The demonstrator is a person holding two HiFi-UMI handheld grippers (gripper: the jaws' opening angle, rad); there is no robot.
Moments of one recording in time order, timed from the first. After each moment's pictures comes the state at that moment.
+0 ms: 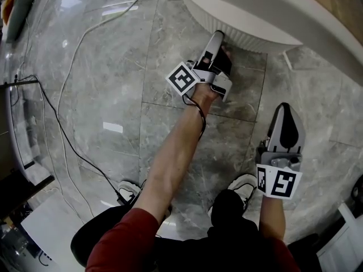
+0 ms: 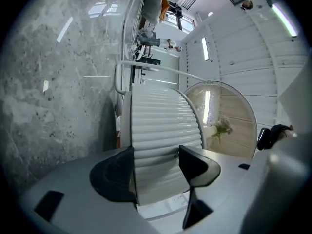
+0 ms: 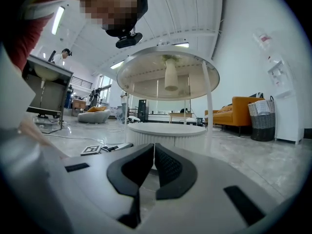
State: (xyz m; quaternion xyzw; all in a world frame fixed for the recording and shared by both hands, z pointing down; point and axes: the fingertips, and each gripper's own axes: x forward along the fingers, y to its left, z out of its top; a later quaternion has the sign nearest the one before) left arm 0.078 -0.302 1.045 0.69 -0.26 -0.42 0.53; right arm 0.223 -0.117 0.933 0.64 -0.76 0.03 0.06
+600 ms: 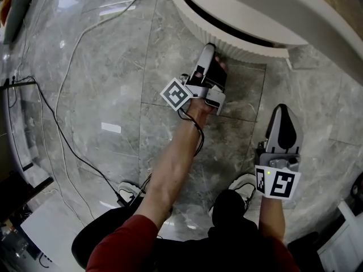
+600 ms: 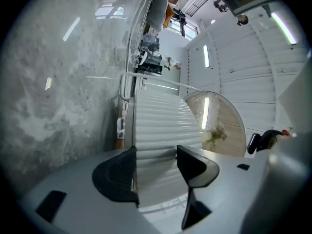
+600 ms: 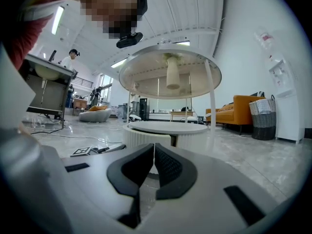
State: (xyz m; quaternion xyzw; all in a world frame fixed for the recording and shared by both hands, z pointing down) left arm 0.054 -0.267 1.047 0.66 -0.26 -0.45 0.54; right arm 0.214 -0.115 0.938 0.64 -0.77 0.03 0.07
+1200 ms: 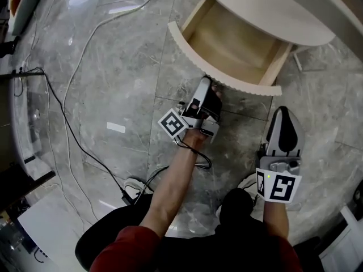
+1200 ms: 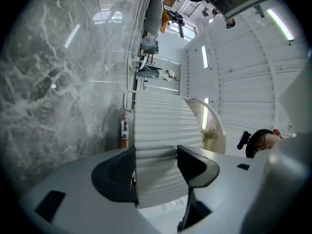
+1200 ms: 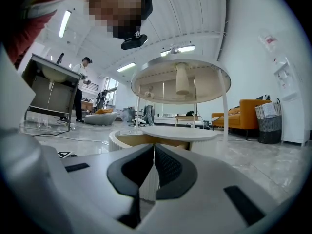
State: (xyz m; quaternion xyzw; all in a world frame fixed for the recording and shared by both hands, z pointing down) left arm -0.004 -0.172 1.043 0.66 -0.27 -0.45 0.54; right arm 0.172 -0.099 0.921 0.62 -0.79 0.01 0.06
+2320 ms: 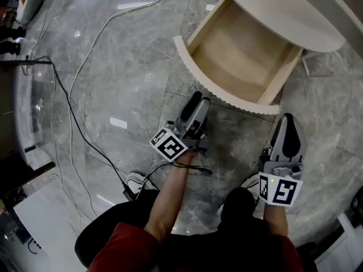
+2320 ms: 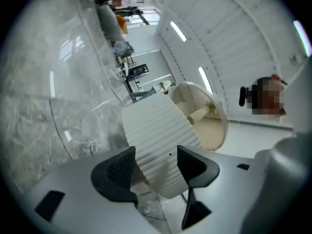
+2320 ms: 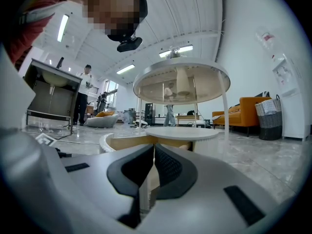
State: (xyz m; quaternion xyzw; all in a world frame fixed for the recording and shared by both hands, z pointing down) left arm -0.057 -0.108 1.029 0.74 -0.43 -0.26 0.44; right arm 0.161 -0.082 0.916 0.62 -0.79 0.02 0.04
